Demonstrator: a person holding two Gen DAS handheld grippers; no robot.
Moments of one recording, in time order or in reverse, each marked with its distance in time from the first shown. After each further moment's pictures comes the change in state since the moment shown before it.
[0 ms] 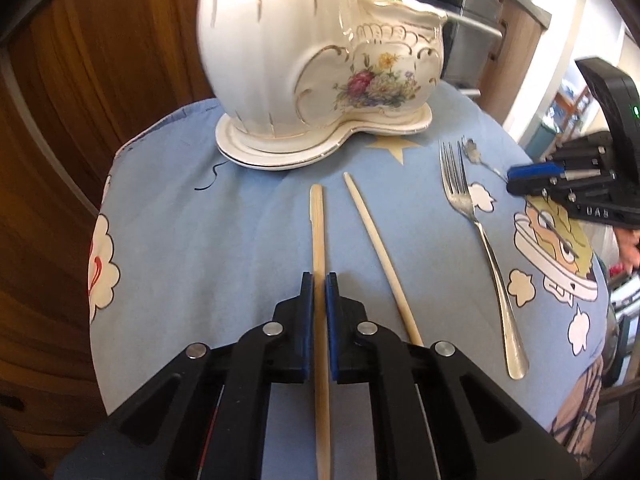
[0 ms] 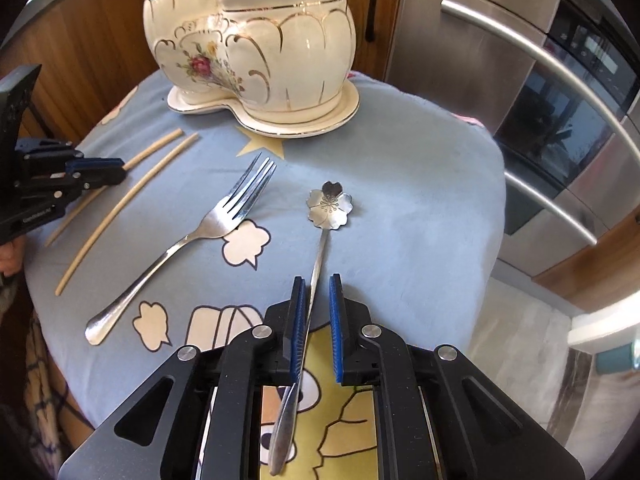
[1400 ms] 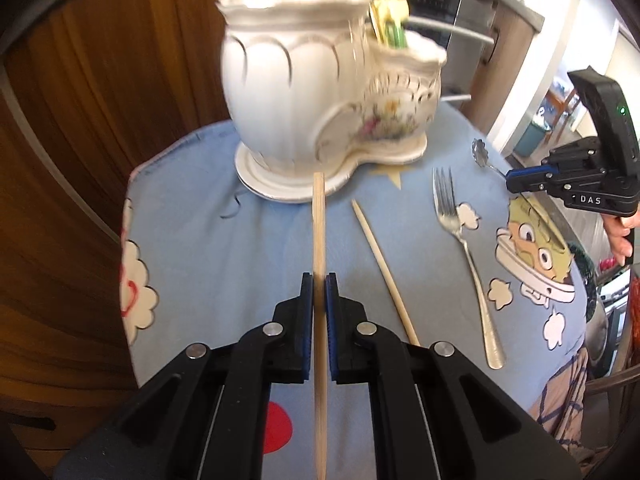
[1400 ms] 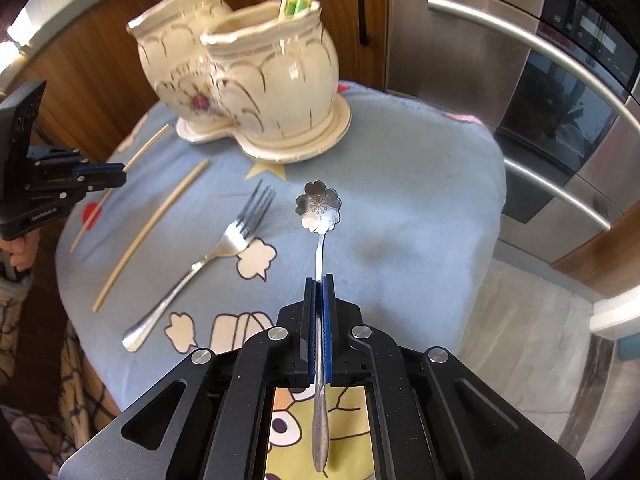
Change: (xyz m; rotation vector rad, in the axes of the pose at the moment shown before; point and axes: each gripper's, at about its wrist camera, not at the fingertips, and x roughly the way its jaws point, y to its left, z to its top) left arm -0.047 0.017 0.008 0.000 -0.020 -0.034; right arm -0.030 -0.026 0.001 0.088 -0.051 0.107
